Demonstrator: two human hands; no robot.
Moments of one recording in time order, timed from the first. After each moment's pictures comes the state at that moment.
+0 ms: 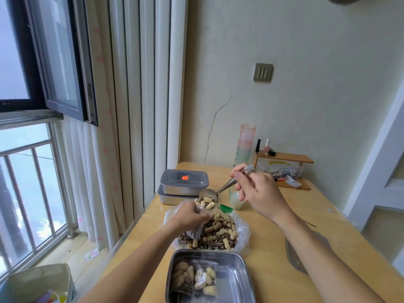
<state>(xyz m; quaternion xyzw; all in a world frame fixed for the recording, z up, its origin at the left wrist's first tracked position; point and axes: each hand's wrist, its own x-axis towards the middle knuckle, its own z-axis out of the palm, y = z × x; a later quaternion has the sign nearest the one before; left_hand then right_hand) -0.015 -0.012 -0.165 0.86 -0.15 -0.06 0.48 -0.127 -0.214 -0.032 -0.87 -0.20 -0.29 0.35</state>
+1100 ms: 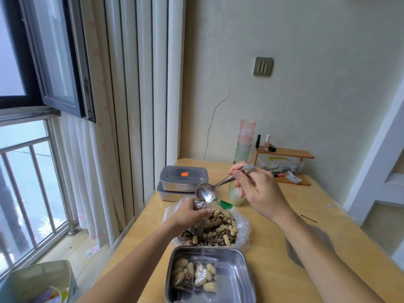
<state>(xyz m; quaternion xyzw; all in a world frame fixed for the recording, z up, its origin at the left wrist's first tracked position) -0.036 -0.007 -0.154 0.78 -0.18 -0.12 0.59 -0.133 -0.211 -0.035 -0.85 -0.23 -0.32 0.34</state>
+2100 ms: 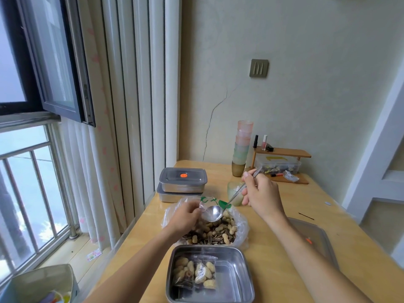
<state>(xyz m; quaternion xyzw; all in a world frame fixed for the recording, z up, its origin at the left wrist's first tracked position) -0.054 -0.005 -0.155 0.84 -0.16 -0.02 0.52 -0.123 -0.218 -0.064 -0.86 0.01 -0.33 0.39</state>
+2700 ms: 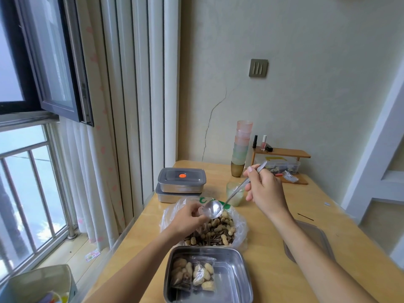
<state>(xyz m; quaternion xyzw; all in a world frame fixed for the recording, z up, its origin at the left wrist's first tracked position) -0.061 -0.008 -0.154 0.82 -0.19 -0.06 0.54 -0.119 -0.227 -0.054 -0.84 0.00 -0.35 0.42</state>
